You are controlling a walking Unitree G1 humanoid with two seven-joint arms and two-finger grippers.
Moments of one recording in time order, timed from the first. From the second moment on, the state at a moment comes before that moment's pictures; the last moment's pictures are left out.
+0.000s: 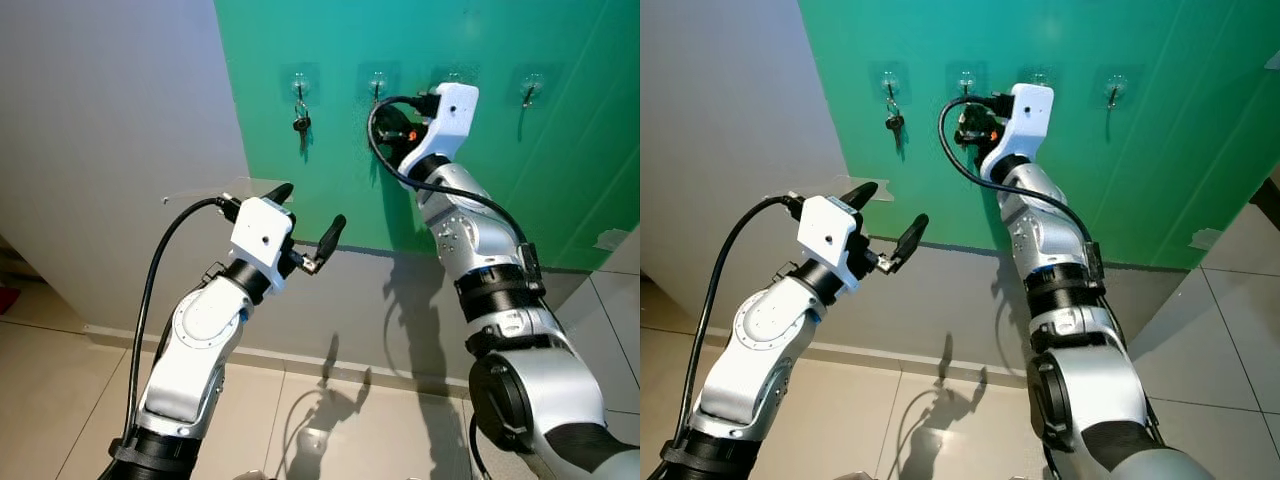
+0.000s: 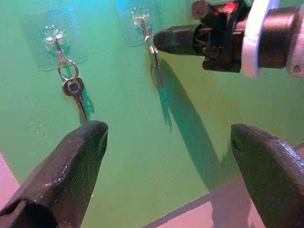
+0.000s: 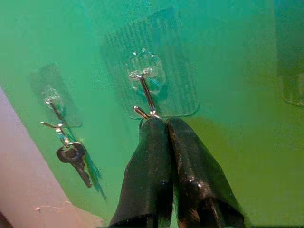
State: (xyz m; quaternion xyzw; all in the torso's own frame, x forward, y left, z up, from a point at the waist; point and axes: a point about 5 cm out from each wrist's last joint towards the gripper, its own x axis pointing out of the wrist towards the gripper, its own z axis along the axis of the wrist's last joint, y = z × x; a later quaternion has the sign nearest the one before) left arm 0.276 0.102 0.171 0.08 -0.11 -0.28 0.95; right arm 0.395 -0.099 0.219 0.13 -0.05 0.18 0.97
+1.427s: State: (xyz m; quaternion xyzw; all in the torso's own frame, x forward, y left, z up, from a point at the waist) left arm 0.261 0.111 0.134 0.08 -0.04 -0.26 0.96; right arm 0.277 -0.165 0.122 0.04 0.07 0.10 0.99
